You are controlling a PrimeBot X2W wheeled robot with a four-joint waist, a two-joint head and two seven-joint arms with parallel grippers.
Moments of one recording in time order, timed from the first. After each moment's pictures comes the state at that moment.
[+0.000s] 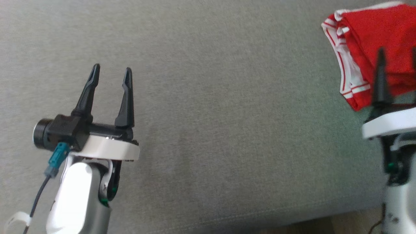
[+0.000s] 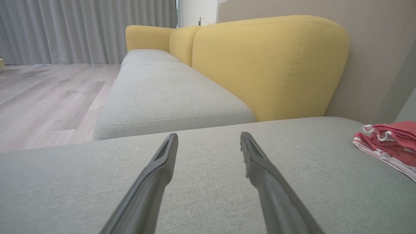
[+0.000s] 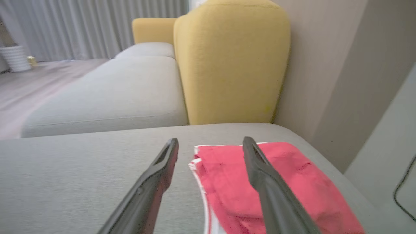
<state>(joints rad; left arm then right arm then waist) -0.26 0.11 -0.19 0.07 -0.14 -0.01 -0.26 -0.27 -0.08 -0.17 -0.07 0.11 0.13 0.12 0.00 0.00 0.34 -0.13</state>
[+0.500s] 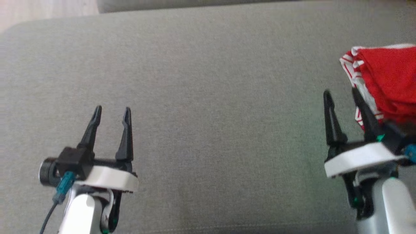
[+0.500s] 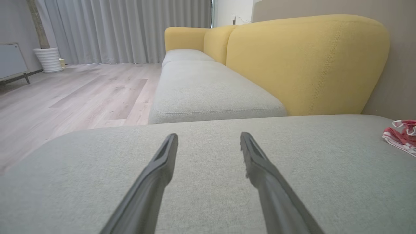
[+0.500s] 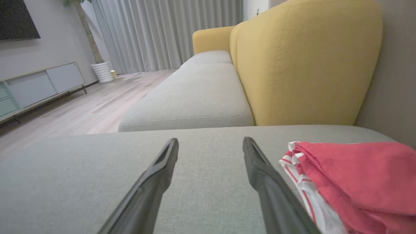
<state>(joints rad) -0.12 0.11 -0.17 0.09 -0.14 0.01 -0.26 -0.13 -0.05 0.00 -0.05 0.16 0.13 0.06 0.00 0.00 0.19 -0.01</state>
